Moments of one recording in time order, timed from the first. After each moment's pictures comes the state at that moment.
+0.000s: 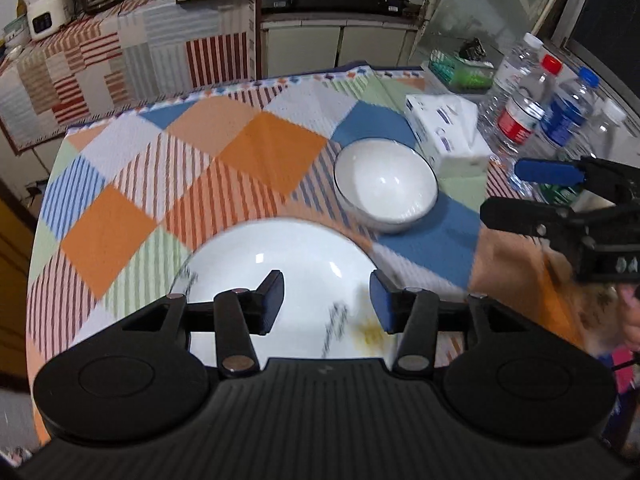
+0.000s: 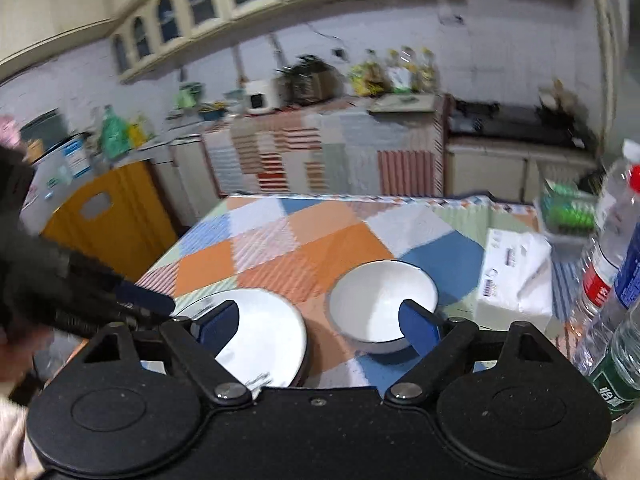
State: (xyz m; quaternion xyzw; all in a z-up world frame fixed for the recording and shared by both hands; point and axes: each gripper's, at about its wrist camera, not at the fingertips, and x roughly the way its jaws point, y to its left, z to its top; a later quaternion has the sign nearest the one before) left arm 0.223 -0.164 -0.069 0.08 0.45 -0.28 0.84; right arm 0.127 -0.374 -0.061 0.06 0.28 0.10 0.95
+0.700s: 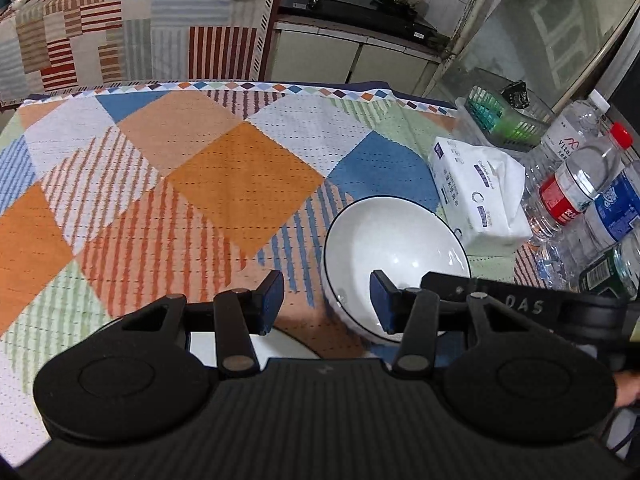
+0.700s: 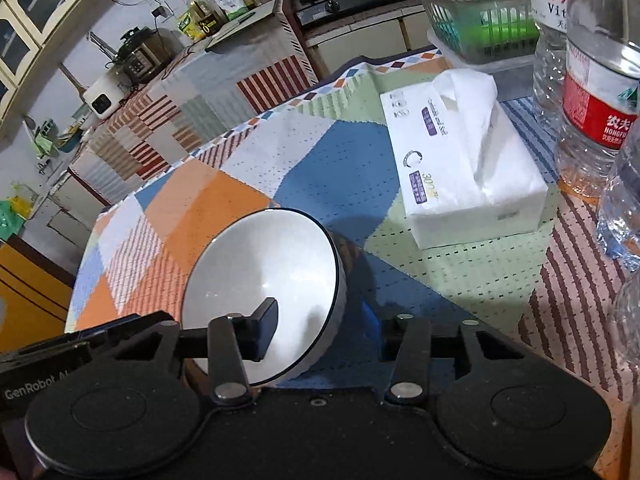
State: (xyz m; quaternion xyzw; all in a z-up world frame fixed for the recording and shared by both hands) left arm 0.305 -0.224 -0.141 -0.02 0.46 -0.26 0.85; right arm 0.242 -0.426 -0.163 0.25 0.39 -0.05 0.88
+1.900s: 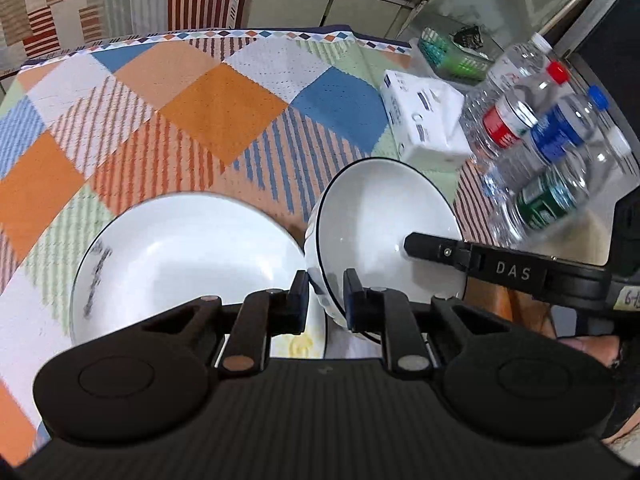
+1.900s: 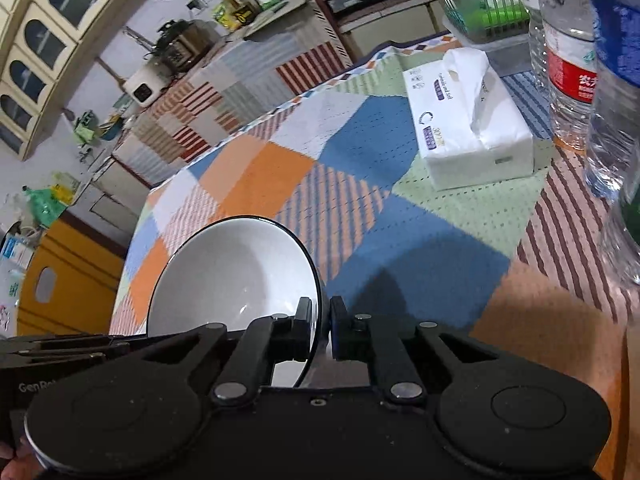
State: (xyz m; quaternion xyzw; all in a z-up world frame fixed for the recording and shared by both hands) left arm 0.232 -0.198 -0.088 0.01 0.53 -0.29 0.79; right arm 0.171 -0.418 -0.140 0.28 0.40 0.02 0.88
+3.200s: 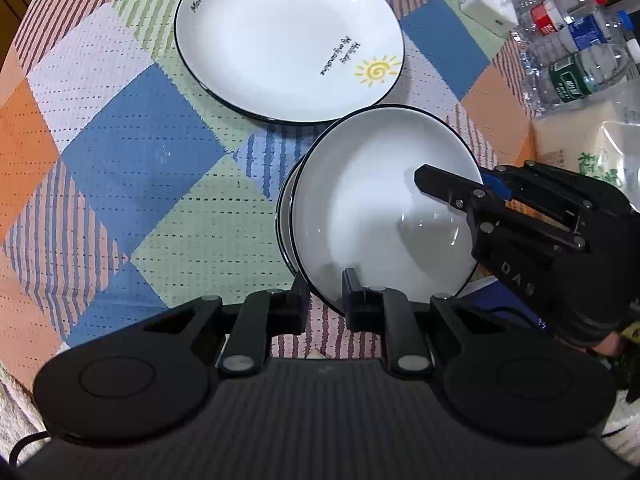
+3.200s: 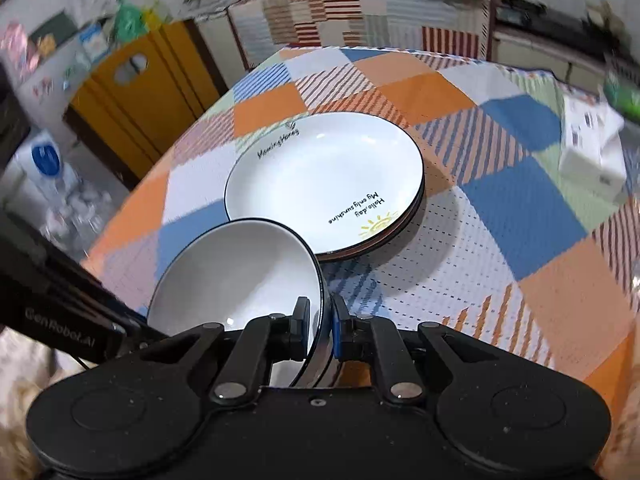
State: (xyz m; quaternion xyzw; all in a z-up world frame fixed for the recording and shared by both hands) left arm 0.113 -0.092 -0.113 -0.03 0.69 -0.21 0.69; right arm 0.069 -0.272 -0.119 0.02 0.45 0.15 0.88
